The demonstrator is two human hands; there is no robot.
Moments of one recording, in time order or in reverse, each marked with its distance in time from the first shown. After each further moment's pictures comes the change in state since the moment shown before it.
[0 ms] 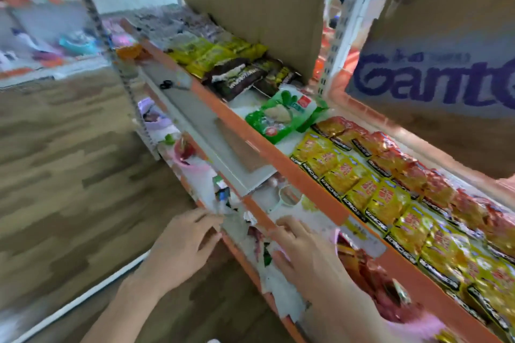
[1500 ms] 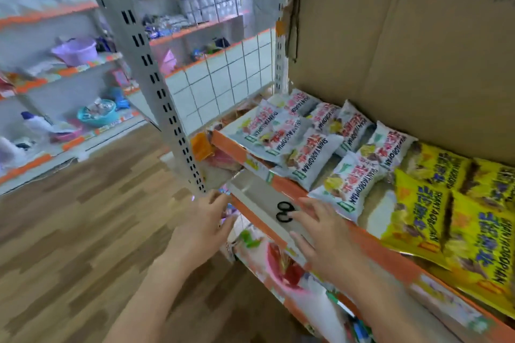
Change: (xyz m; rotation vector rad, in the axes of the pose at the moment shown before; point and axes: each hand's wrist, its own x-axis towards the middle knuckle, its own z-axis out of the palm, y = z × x) left_hand 0.461 -0.637 -0.274 -0.077 0.021 -0.010; right_hand 0.769 -0.232 0.096 0.126 0.159 0.107
